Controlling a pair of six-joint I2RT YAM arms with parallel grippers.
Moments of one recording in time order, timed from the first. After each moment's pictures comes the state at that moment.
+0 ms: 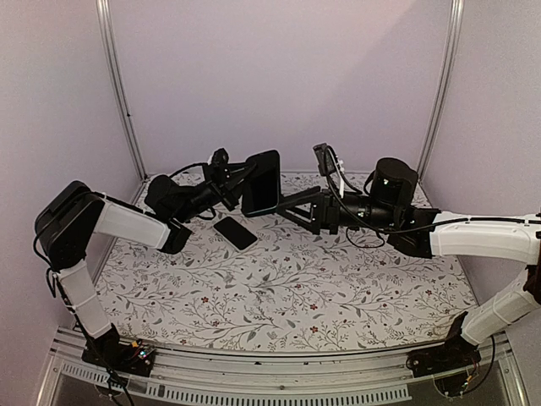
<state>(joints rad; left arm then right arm) -0.61 1.80 0.87 1.46 0.57 -1.80 0.88 1.40 0.93 0.51 -0.59 0.56</state>
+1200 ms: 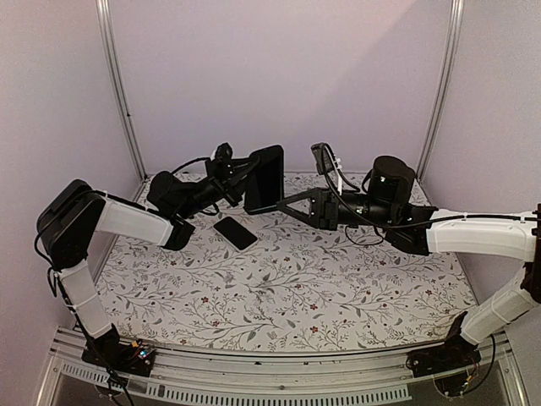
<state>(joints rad) -0.62 1.81 0.92 1.46 0.59 -1.79 0.86 1.43 0.95 0.52 -0.62 0.62</state>
